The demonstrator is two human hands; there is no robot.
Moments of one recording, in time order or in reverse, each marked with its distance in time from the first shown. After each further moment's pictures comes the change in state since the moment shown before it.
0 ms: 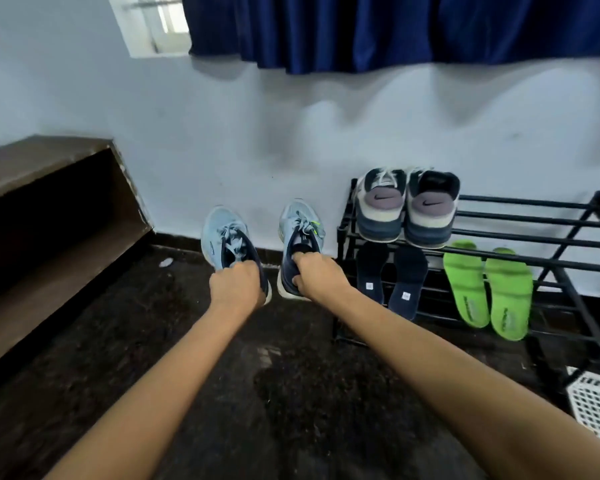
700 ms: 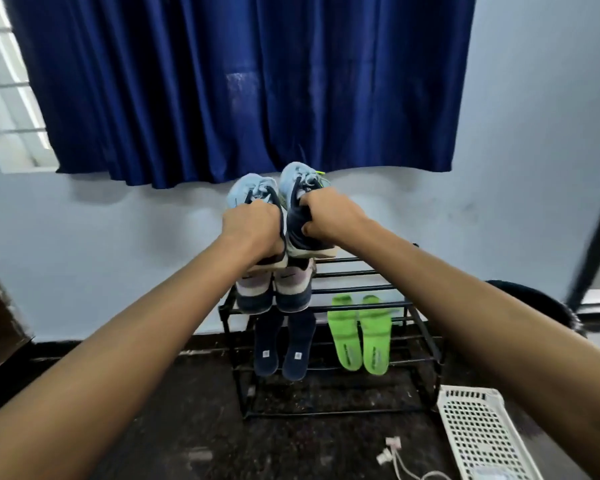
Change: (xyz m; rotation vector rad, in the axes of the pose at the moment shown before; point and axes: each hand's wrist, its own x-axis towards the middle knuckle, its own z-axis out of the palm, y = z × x) left_hand -0.020 0.225 -0.270 -0.032 0.295 0.445; right_hand -0.115 0.126 -0.304 -0.085 0.296 0.223
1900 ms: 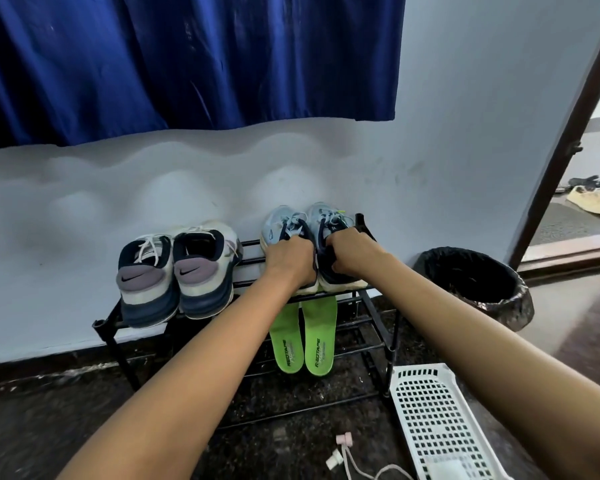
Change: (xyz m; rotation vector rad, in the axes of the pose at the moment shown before) left_hand 0.094 0.192 0.178 -0.174 -0.178 0.250; right_hand -0.002 0.231 0.124 -0.194 -0.223 0.277
